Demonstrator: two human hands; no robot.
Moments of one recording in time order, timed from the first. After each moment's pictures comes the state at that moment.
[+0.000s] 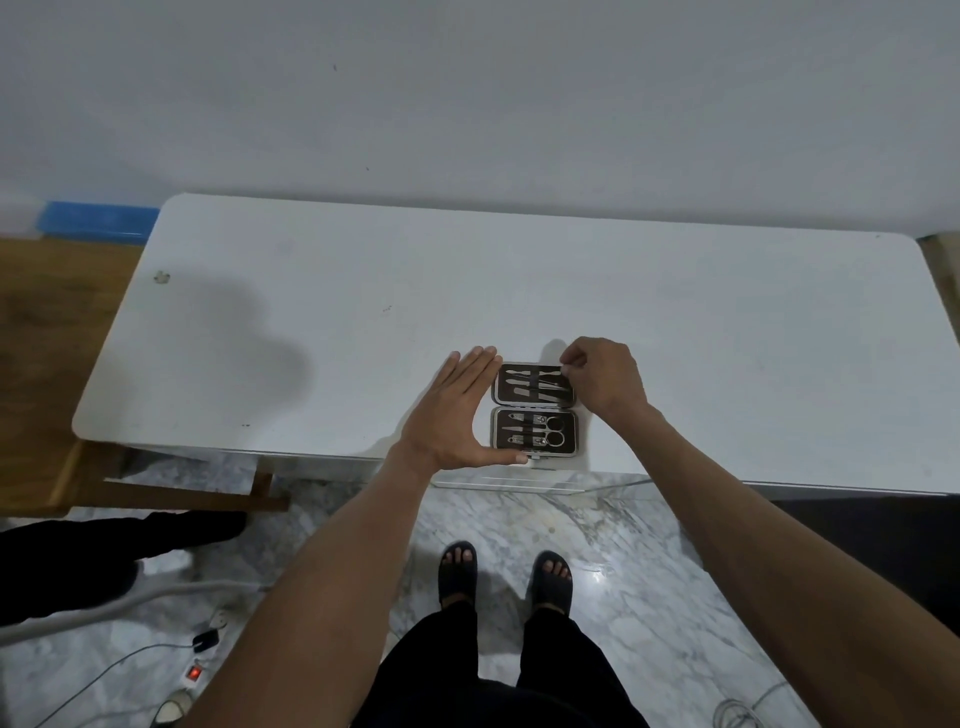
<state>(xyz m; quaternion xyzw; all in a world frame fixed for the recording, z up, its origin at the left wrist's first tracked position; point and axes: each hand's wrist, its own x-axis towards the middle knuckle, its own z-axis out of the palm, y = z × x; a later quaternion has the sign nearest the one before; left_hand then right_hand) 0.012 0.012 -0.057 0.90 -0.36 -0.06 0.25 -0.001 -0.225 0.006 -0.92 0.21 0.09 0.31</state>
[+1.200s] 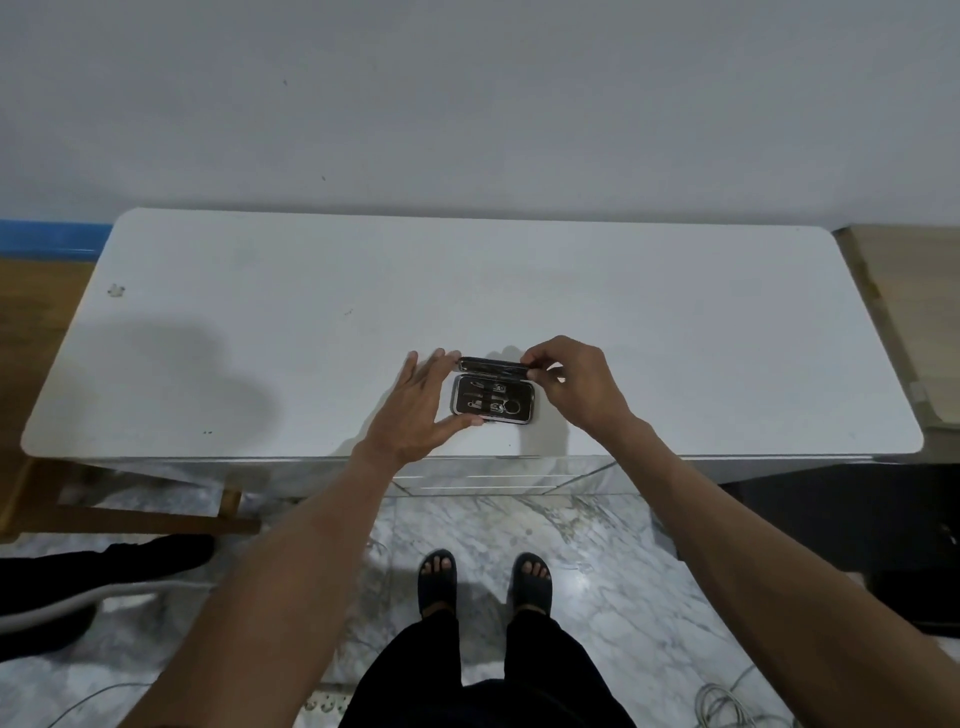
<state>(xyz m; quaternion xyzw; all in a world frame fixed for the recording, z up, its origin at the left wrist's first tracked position) 0.009 0.011 -0.056 0.89 -0.32 -0.09 0.30 -0.048 -0.237 0.025 -0.91 0.04 -0.04 0.40</state>
